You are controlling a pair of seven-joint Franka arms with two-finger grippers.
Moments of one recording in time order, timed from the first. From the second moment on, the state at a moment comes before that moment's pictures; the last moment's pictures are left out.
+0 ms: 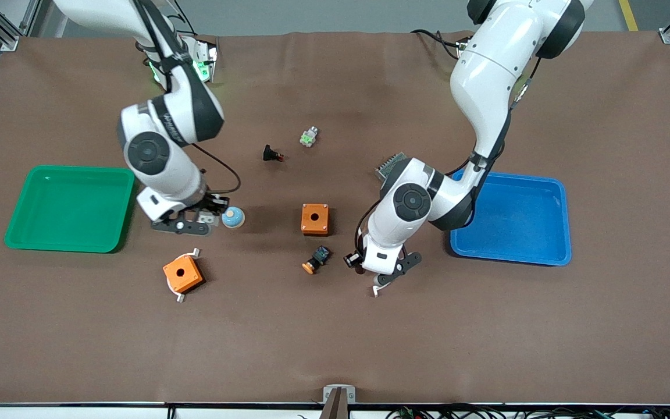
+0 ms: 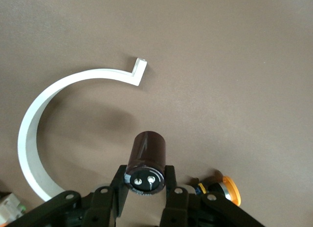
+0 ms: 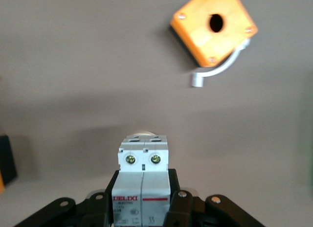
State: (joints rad) left arm -0.53 0.87 -0.10 -1.31 -0.12 2.39 -1.08; right arm 0.46 0.31 -0.06 -1.94 -0.02 2.18 0.55
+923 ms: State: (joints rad) left arm -0.57 0.91 -0.08 -1.30 -0.12 2.44 -1.08; right arm 0.60 0.63 -0.08 -1.76 0.00 2.36 0.85
